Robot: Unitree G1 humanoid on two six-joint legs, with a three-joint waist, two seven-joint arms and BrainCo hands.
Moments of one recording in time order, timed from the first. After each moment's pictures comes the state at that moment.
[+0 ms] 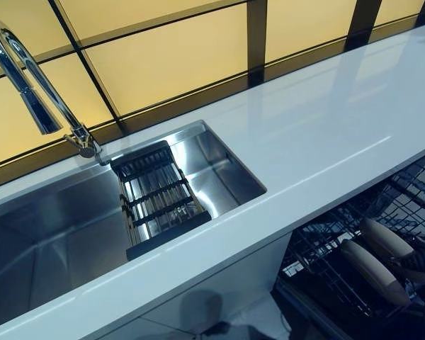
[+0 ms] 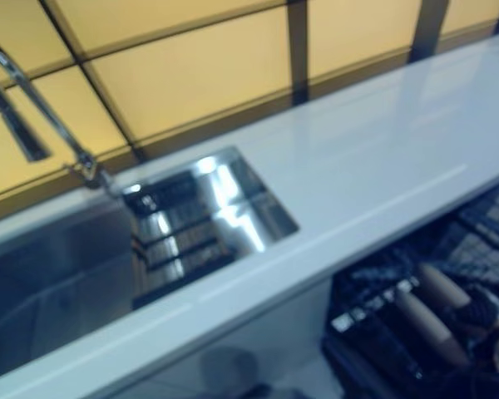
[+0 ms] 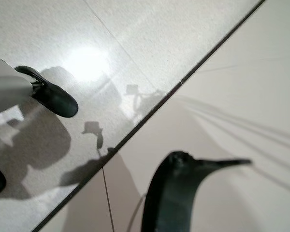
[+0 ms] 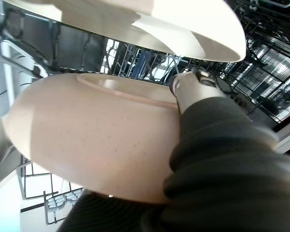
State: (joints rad) left arm -0.04 0.31 -0.21 1.04 -0.19 -0.02 -0.17; right arm -0.06 -0.95 -0.18 0.40 -0.14 0.01 0.03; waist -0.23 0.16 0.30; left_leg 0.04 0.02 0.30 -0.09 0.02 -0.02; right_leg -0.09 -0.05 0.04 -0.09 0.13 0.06
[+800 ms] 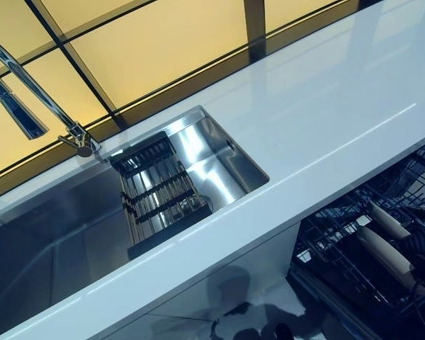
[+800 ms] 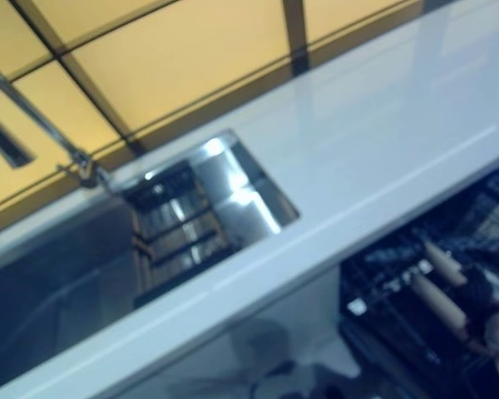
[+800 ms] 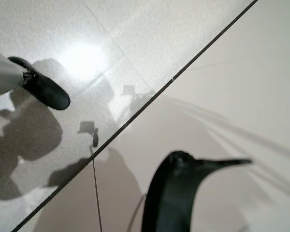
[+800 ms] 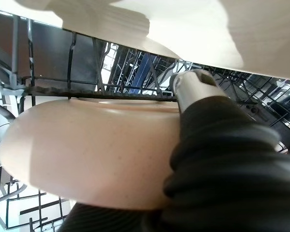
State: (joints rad) left arm -0.07 0.30 -0.25 0.99 -0.23 -0.03 -0.17; right arm -0.22 -0.96 -0.11 0.54 -0.22 0.01 -0.04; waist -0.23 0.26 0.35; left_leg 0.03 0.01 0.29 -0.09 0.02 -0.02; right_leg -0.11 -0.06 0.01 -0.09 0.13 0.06
